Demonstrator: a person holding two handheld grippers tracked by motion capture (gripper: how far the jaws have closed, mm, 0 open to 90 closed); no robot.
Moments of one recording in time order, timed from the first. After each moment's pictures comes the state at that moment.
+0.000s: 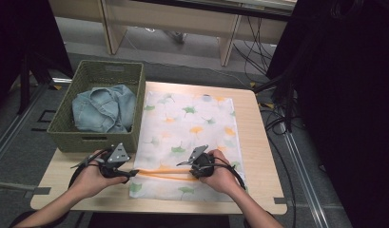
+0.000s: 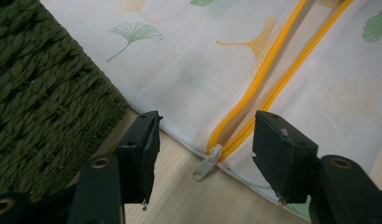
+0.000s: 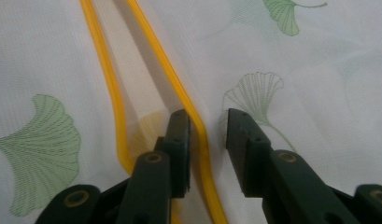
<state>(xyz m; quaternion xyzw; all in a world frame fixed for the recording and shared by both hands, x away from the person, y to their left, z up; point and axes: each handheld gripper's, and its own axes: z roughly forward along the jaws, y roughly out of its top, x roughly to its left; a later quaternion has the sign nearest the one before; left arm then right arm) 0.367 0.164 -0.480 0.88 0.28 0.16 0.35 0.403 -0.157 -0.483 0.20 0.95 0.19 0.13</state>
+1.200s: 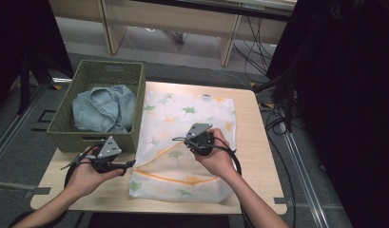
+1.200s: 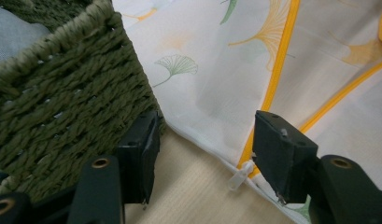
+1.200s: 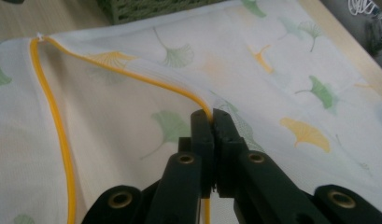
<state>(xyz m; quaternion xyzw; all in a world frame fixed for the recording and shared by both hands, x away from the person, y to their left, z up) 0.368 0.179 -0.464 0.83 0.33 0.20 0.40 0.421 -0.137 -0.404 0.21 0.91 0.30 0.21</state>
